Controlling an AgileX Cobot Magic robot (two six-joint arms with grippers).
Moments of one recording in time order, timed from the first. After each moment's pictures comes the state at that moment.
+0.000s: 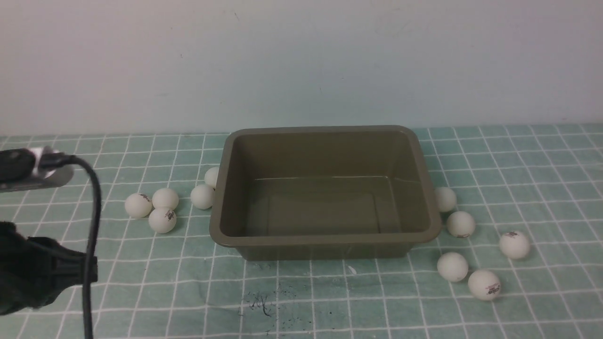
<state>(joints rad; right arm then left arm) -0.05 0.00 0.03 -0.97 0.35 0.28 -0.02 0.93 -0.69 -0.33 0.78 0.12</state>
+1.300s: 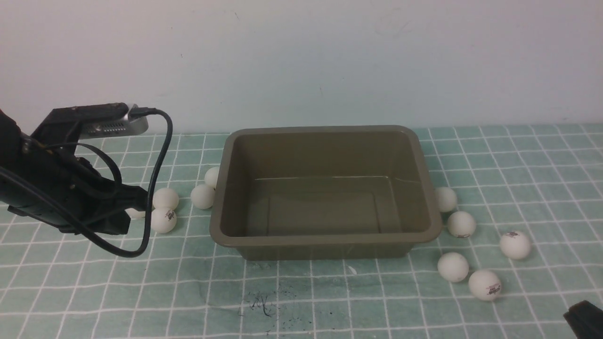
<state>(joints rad) -0.05 0.01 0.03 -1.61 -0.34 0.32 -0.02 1.43 -0.99 -0.30 0.84 0.17</state>
